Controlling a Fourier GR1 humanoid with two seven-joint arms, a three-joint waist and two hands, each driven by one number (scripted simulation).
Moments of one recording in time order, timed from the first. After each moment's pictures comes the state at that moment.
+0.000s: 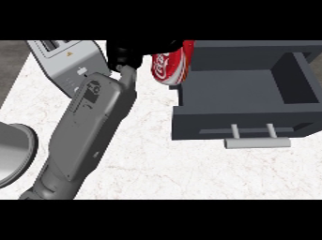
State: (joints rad) left arm -0.97 0.00 -0.09 -1.14 0.26 0.48 0.19; right arm 0.44 -0.01 -0.69 -2.29 -0.56 0.46 0.26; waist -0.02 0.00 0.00
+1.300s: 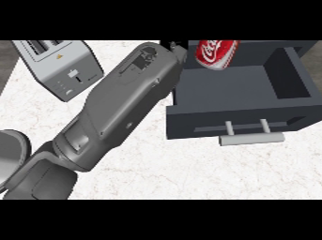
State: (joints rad) left arm -1.37 0.00 -0.36 -0.61 0.68 0.66 -0.04; right arm 0.38 -0.05 -0.65 -2.28 -0.54 0.44 0.27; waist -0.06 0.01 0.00
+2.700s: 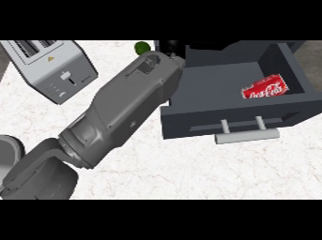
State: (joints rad) left arm -1.41 0.00 -0.58 -0.43 0.93 0.76 -0.15; right arm 0.33 -0.06 -0.63 -2.30 -0.54 0.42 0.33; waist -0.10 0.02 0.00
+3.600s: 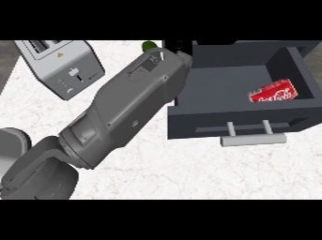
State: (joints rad) left arm -1.44 0.00 -0.59 -0.47 1.03 0.78 -0.28; right arm 0.16 -0.12 -0.53 -2.42 -0.08 0.49 0.12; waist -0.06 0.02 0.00
